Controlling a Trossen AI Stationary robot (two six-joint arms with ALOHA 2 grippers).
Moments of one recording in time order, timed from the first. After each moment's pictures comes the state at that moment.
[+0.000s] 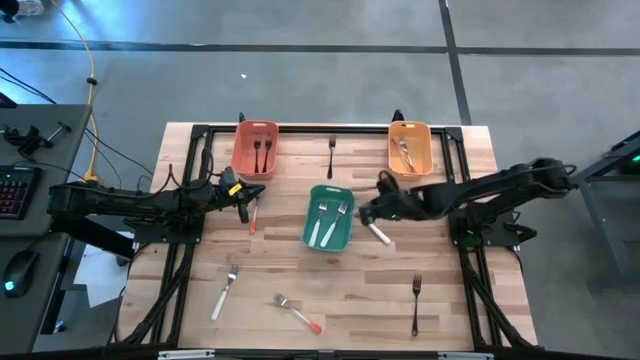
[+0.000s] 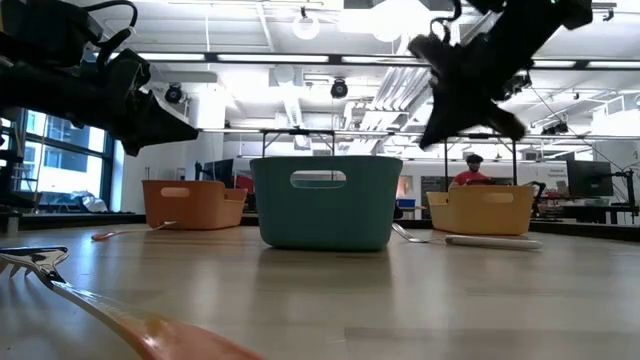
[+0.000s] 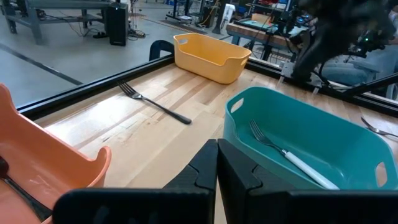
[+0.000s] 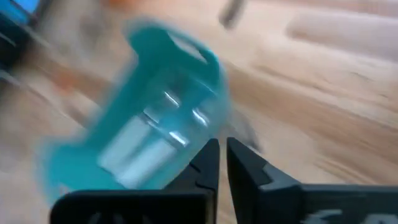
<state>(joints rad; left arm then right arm) 0.12 0.62 0.01 0.43 -0.27 -0.23 0.11 1.31 0.79 -0.36 0.41 1.14</state>
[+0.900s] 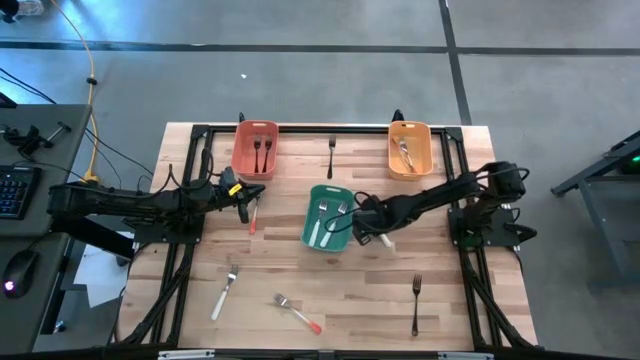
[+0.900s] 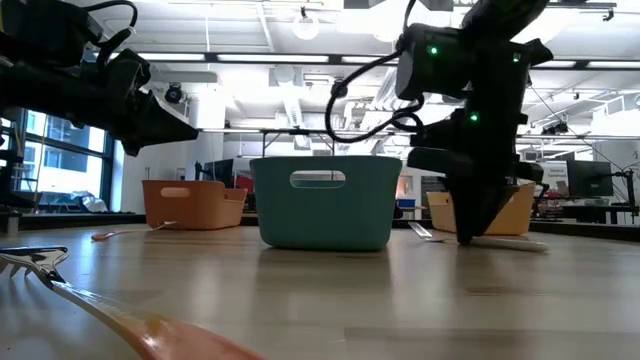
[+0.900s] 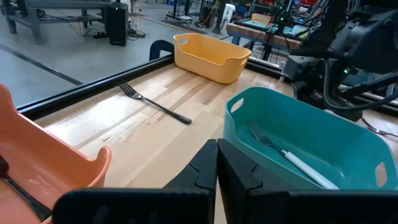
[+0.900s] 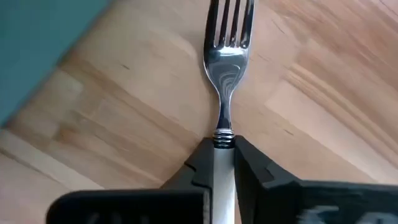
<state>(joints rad) 0.12 0.62 0.01 0.43 -0.27 -0.23 0.10 1.73 0.92 -0.67 0.21 1.08</state>
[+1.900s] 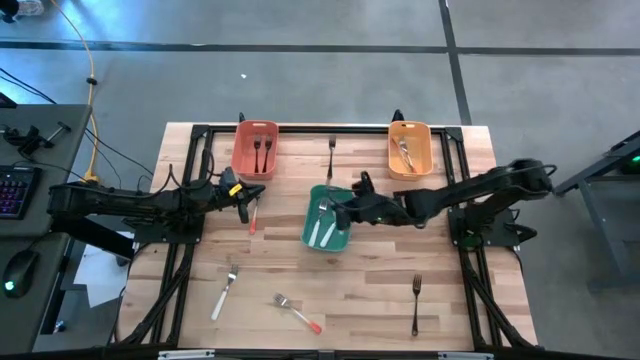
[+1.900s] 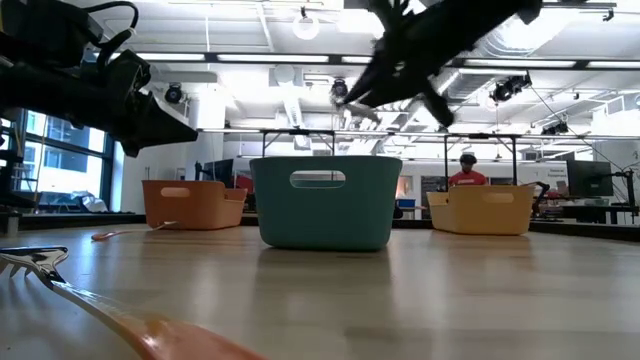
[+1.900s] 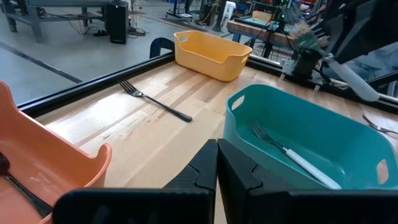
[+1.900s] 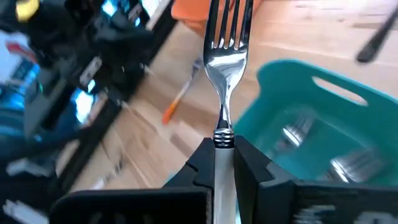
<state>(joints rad) 0.12 0.62 0.01 0.42 -0.27 -0.23 0.14 1.51 0.92 0.01 0.40 1.04</state>
